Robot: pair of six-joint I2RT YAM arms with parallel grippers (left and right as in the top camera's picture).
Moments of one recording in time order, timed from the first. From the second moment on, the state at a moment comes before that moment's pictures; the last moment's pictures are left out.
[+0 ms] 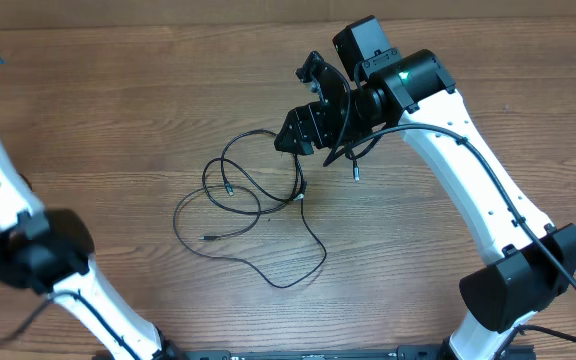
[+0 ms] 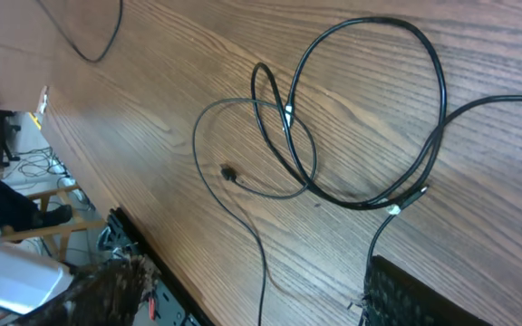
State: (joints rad) left arm 0.49 2.16 2.57 -1.36 -0.38 -0.65; right arm 0.46 1.87 1.89 -1.20 -0.59 0.12
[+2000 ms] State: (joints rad) left arm -0.14 1.76 1.37 -0.91 0.30 0.46; right arm 0.05 1.87 2.01 -1.39 -0.46 0.19
